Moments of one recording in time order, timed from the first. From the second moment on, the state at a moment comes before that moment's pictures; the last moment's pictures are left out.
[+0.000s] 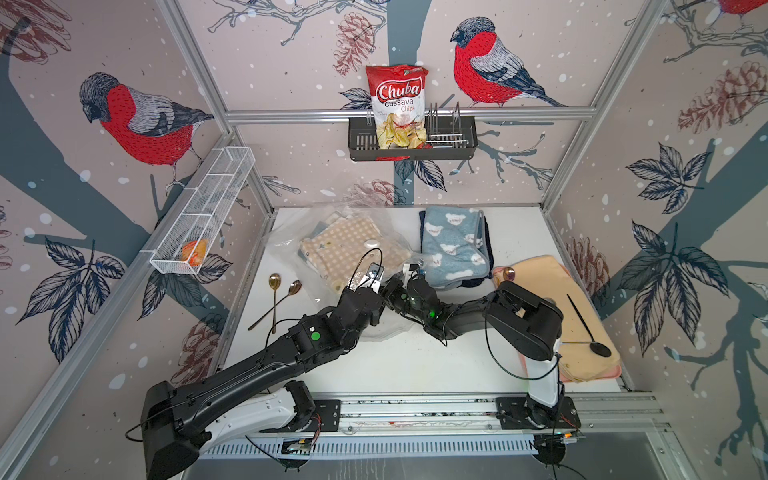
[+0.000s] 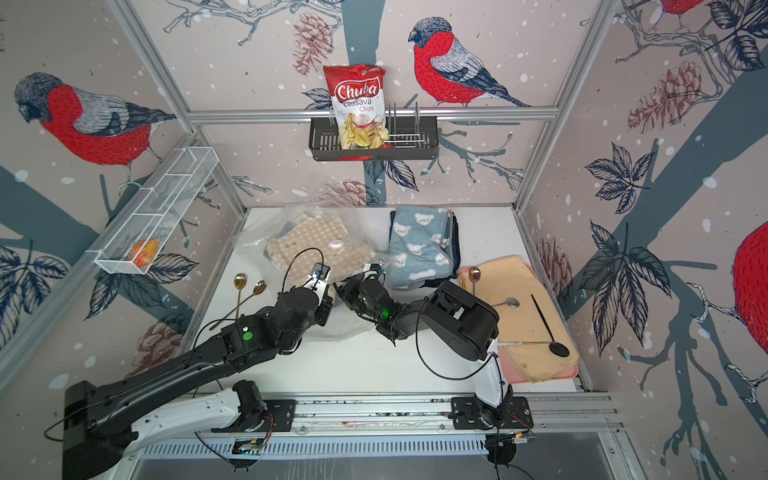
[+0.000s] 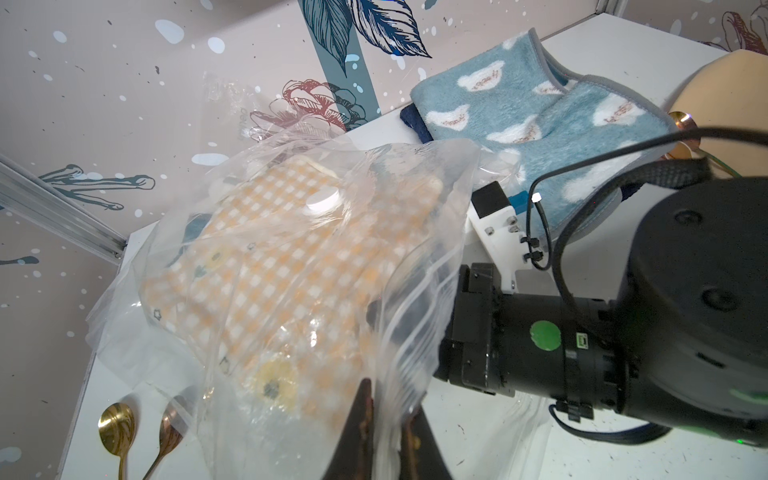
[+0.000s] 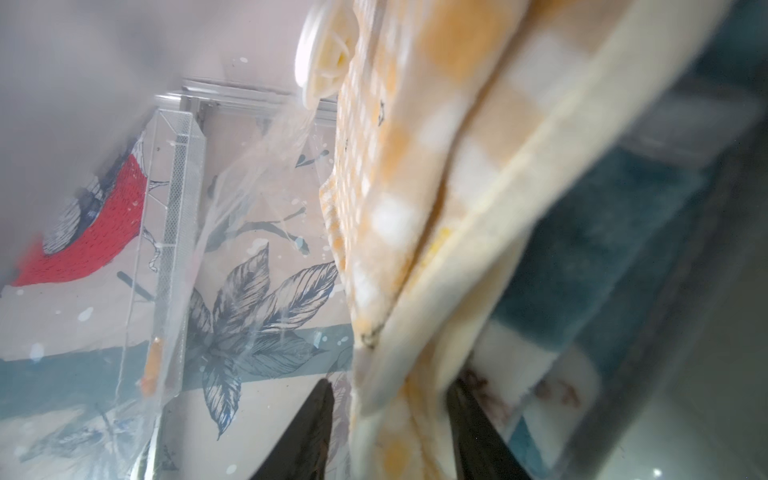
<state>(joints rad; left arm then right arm) -0.98 0.95 0.79 -0.42 -0.61 -0.13 0.98 1.99 0.90 0.88 0.01 1.39</state>
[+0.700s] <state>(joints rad) -0.98 0.95 0.79 -0.42 -0.61 -0.13 0.98 1.96 0.86 0.86 0.00 1.35</state>
